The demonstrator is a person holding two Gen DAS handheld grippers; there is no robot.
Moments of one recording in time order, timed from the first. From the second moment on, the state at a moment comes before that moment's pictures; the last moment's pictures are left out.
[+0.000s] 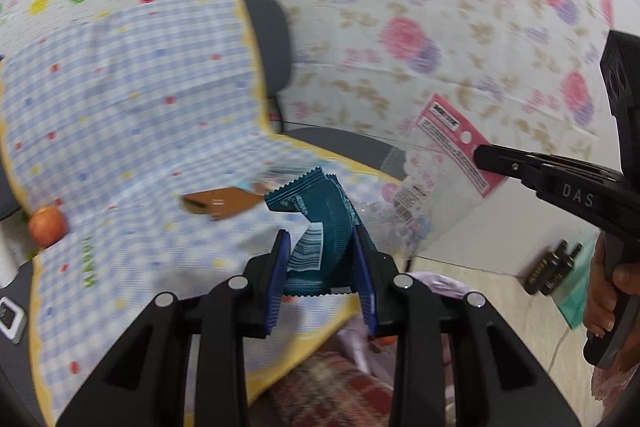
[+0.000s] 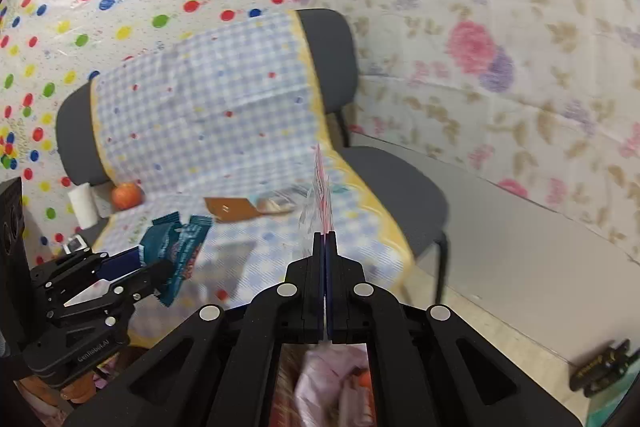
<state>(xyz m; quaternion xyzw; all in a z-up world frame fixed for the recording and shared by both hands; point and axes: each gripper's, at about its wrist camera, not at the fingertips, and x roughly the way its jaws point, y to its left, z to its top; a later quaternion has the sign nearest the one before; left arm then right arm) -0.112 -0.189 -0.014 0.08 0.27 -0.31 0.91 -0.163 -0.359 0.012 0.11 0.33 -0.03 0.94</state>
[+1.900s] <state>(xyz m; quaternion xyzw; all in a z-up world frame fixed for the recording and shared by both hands) -0.061 -0.167 -0.029 0.07 0.30 -0.25 0.92 -0.158 -0.399 -0.045 0.13 0.39 -0.10 0.90</state>
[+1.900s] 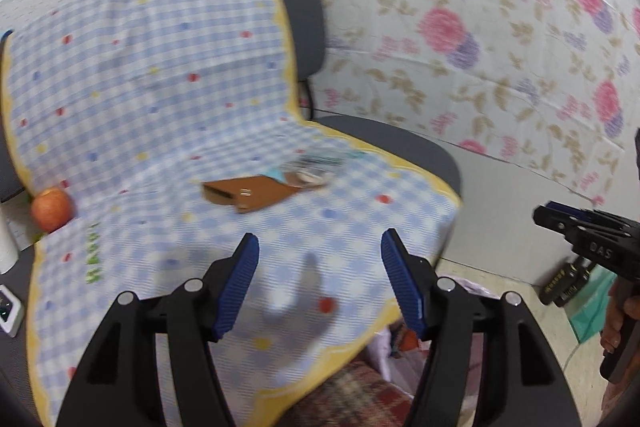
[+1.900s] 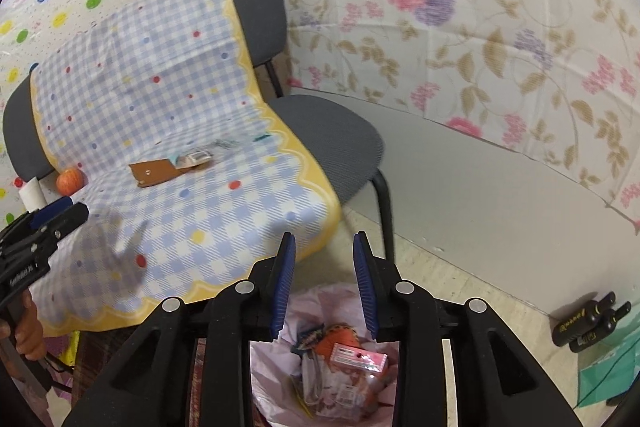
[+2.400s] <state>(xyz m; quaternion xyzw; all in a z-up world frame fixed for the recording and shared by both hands) -0.010 -0.122 -0.030 0.06 0.30 -0.18 0.93 -0.084 -0.358 -0.053 0.12 0.40 -0.04 0.91</state>
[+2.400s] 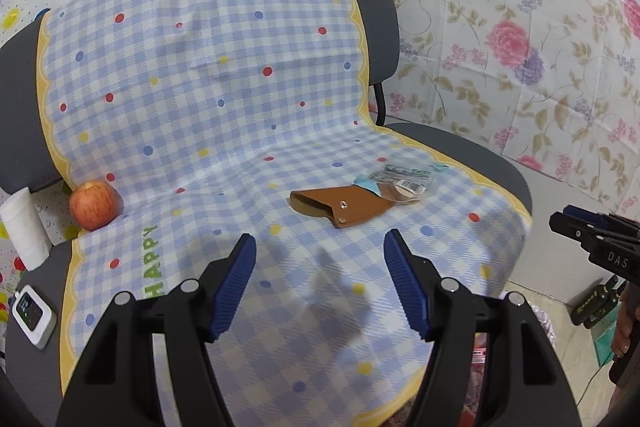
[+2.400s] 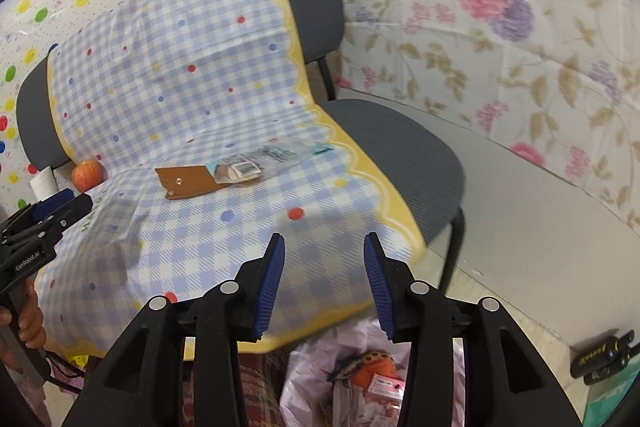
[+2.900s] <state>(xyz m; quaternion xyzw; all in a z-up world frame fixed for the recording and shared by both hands) 0.054 -0.119 -0.043 0.06 0.32 -0.16 0.93 -0.003 -0.329 -0.073 0.13 0.41 0.01 0.90</state>
